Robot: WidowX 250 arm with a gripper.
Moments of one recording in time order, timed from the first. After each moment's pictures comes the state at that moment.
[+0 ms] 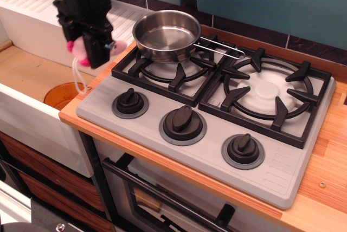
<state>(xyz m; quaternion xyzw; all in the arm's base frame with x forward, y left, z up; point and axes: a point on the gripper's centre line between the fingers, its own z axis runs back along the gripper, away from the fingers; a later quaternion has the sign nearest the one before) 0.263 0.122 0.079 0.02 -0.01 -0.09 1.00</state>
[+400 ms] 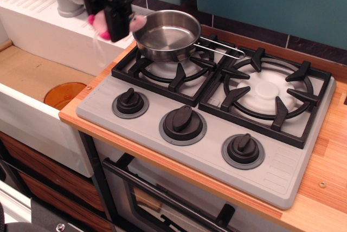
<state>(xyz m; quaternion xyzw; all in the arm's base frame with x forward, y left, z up) 0.304 0.116 0.093 0.00 -0.01 -0.11 0.99</state>
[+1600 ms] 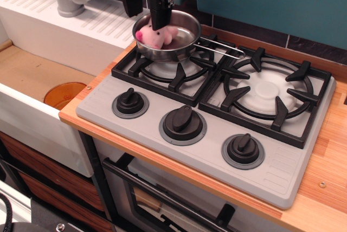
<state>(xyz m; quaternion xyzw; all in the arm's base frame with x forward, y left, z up) 0.356 0.103 0.084 0.00 0.00 -0.12 0.99</state>
